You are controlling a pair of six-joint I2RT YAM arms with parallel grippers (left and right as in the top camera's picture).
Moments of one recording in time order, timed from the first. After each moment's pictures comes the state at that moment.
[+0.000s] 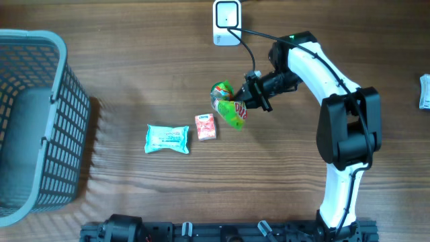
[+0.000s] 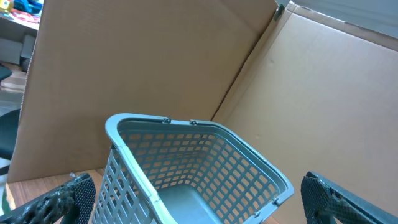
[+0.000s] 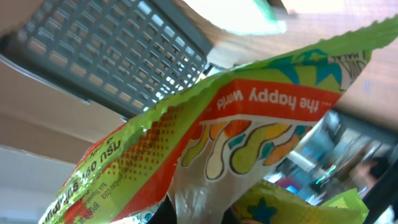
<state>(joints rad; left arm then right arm) -0.15 0.01 1.41 -1.23 -0.93 -0.38 0.25 2.18 1.70 -1.52 -1.24 0.37</state>
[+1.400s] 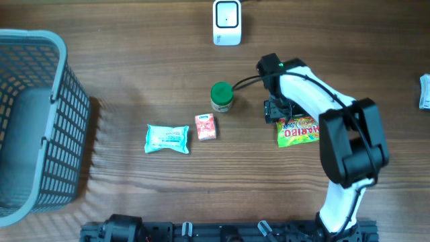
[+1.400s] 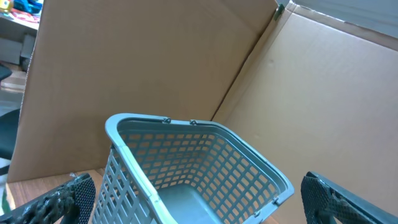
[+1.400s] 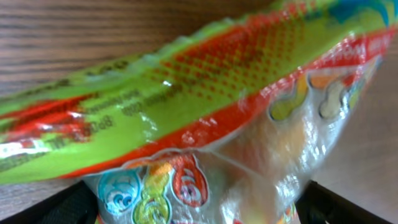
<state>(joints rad) -0.15 0.01 1.41 -1.24 -0.93 -0.38 0.33 2.03 1.34 -1.01 0.37 0.31</state>
